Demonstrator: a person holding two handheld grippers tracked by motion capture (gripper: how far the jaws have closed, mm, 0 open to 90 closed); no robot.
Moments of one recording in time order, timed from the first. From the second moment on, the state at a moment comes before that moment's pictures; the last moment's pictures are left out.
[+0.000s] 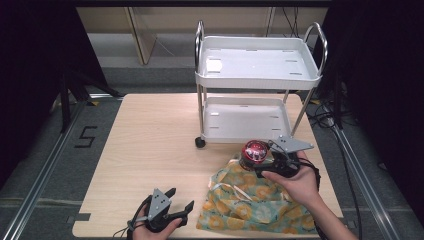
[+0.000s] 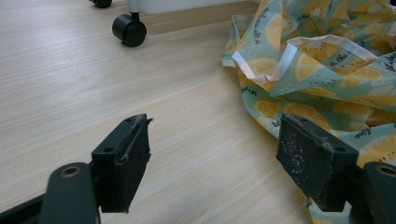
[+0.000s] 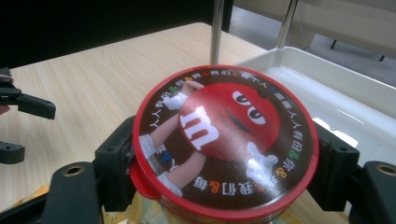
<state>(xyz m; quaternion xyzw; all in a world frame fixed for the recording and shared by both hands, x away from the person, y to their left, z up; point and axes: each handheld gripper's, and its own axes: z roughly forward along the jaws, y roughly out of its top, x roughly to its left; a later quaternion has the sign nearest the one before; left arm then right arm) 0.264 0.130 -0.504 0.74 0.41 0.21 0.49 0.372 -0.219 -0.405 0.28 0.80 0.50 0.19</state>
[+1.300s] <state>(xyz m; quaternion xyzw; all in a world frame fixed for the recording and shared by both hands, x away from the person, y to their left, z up) 0.263 0.130 -0.501 0.74 0.41 0.22 0.49 0.390 -0.204 -0.399 0.27 0.80 0.50 0.19</state>
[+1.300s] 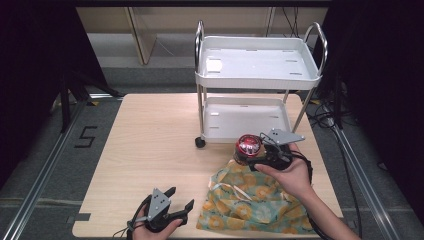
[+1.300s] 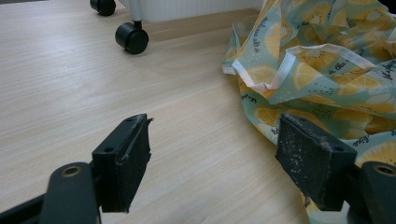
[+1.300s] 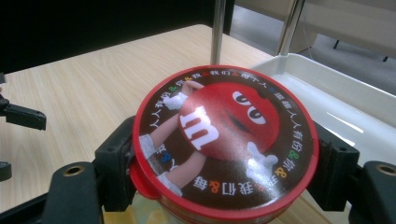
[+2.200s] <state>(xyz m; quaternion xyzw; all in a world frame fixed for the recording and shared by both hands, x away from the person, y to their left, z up) 0.262 0.130 -0.501 0.73 0.42 0.22 0.50 0.405 -0.197 -0.389 0.28 0.79 0.51 0.20</state>
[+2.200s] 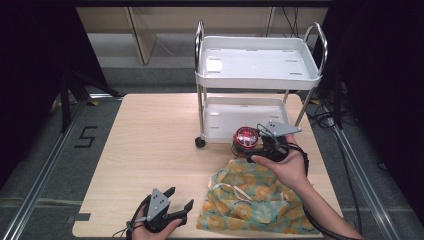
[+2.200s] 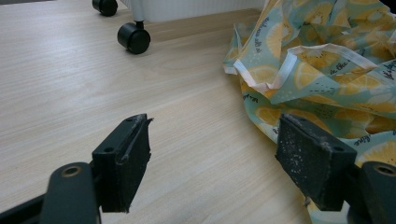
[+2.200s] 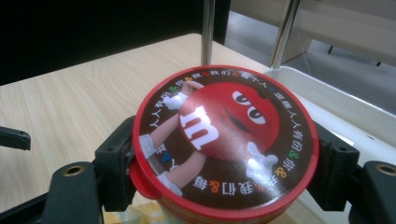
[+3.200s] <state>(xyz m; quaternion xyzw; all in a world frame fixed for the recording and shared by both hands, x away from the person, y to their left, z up) 0.263 0.132 -0.501 0.73 0.41 0.22 0.49 0.420 -0.194 -0.387 0.29 0.80 0.49 0.20</state>
